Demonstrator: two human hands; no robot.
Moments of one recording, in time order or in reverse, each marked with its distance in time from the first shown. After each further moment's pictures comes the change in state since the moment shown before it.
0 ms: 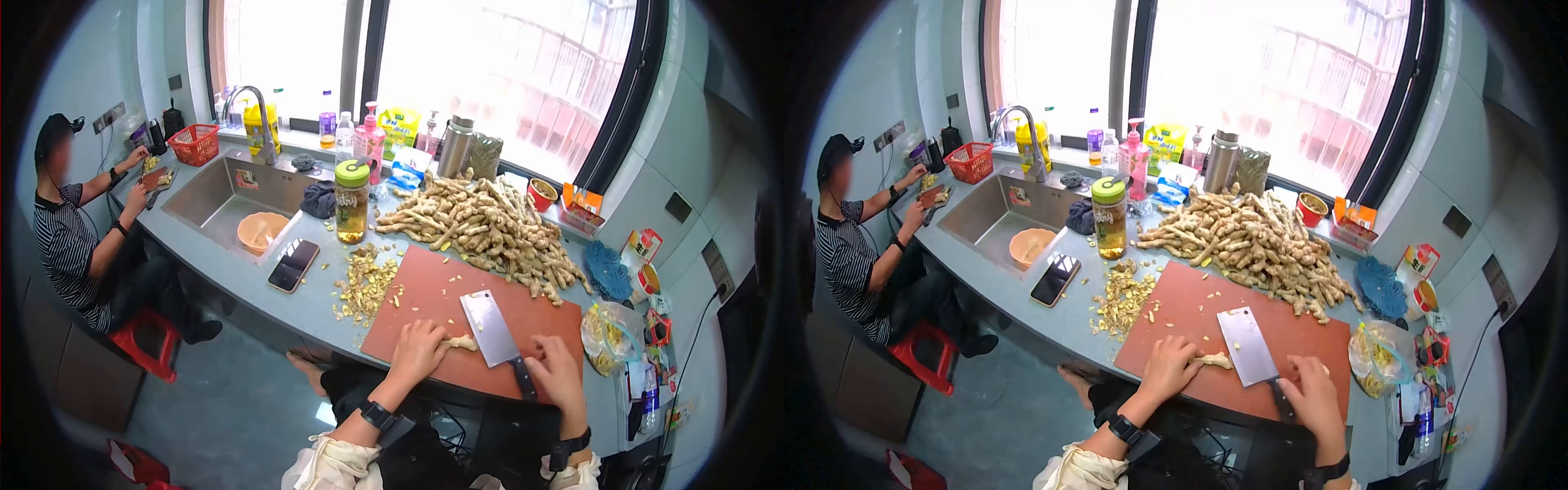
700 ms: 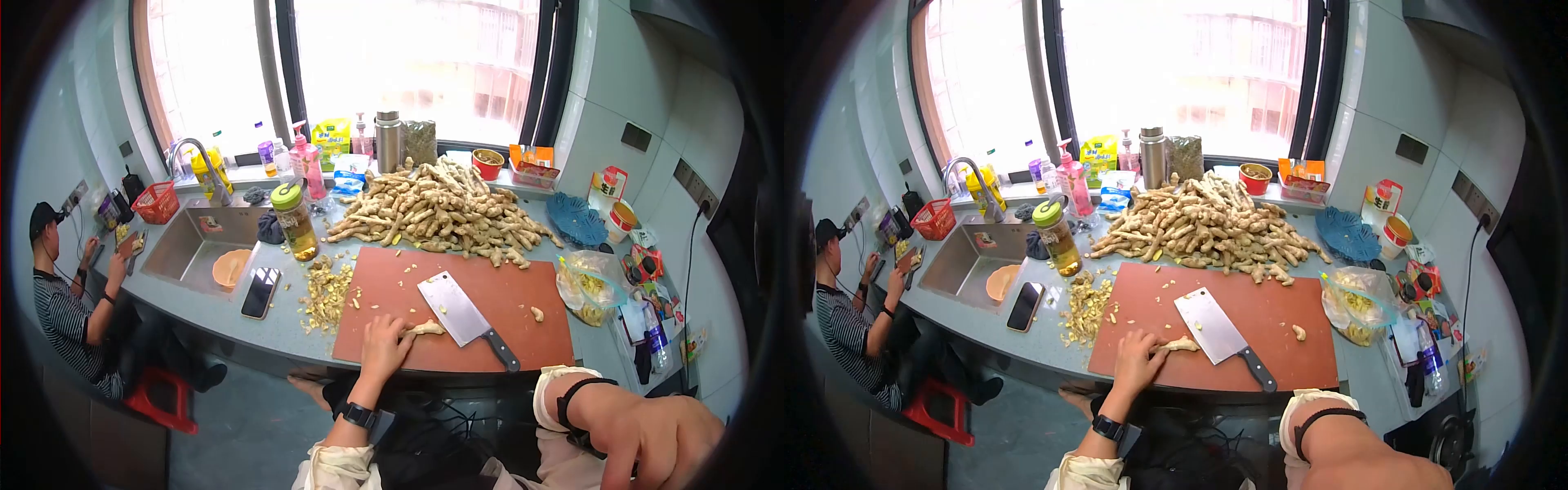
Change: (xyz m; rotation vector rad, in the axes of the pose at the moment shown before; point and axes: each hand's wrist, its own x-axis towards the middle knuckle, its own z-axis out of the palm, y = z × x) left_hand 0.001 0.004 -0.001 0.026 -0.018 -0.008; right_hand -0.032 -0.158 -0.145 1.395 -0.432 -1.714
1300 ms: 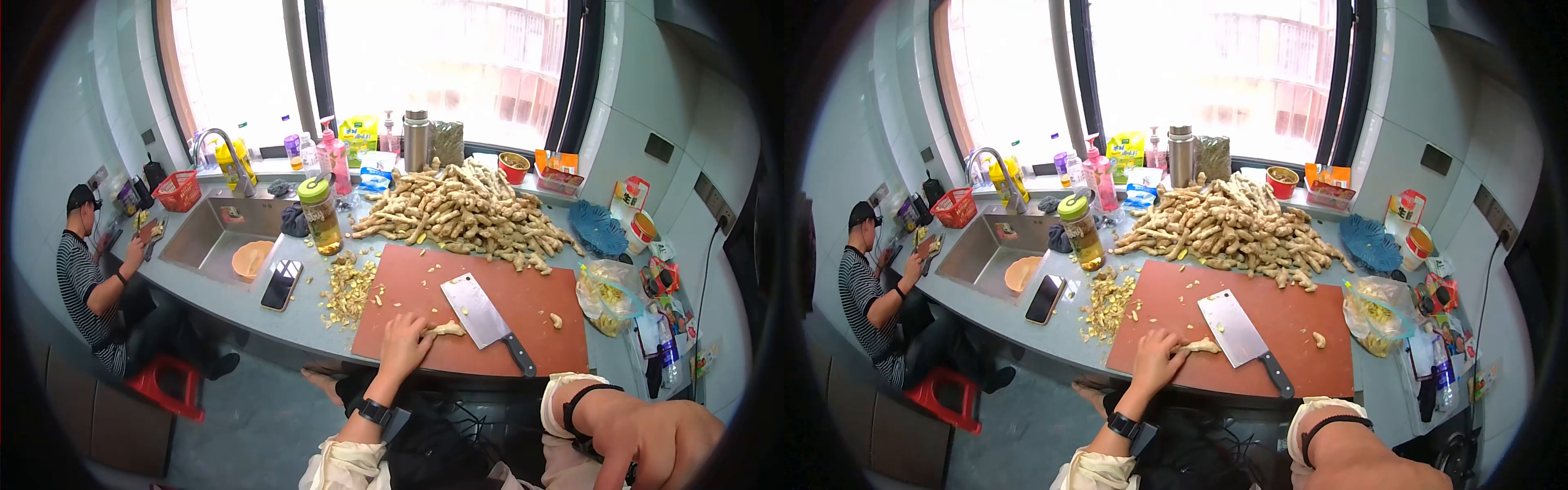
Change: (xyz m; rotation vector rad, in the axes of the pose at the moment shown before) left_hand 0.001 -0.001 -0.002 -0.013 -0.011 0.002; right_hand -0.009 0.028 -0.002 -0.189 -0.036 -0.566
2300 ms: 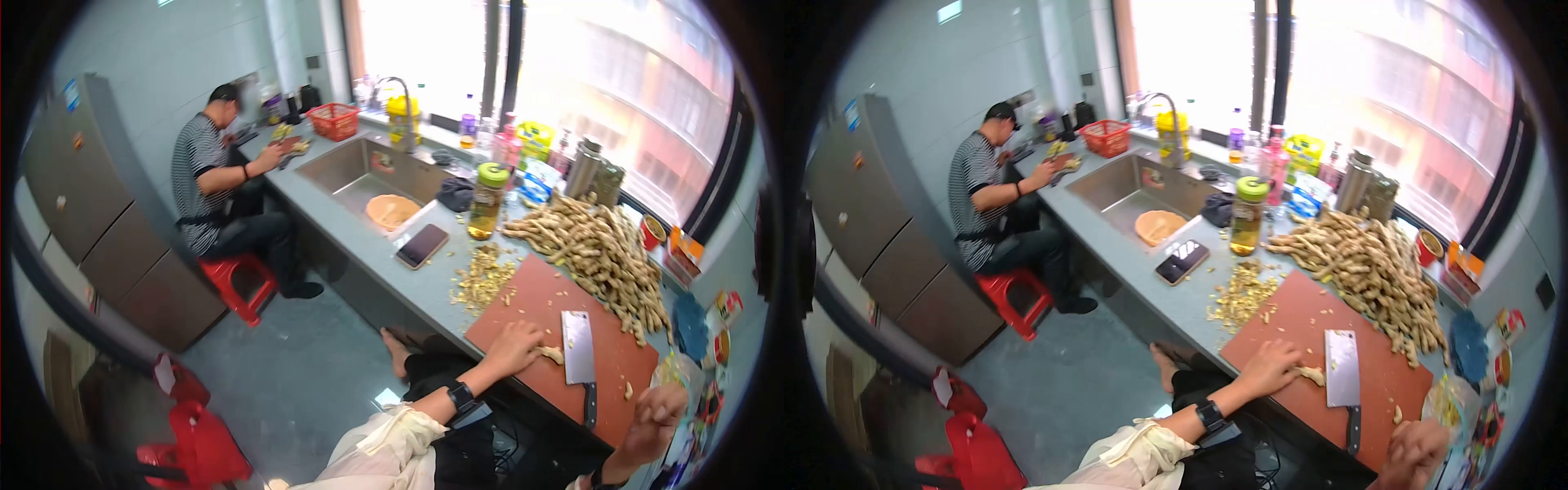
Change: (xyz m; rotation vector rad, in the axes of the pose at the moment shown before) left_hand -0.004 -0.008 0.011 -0.060 0.030 -0.006; right_hand -0.126 -0.085 0.001 -0.664 0.724 0.960
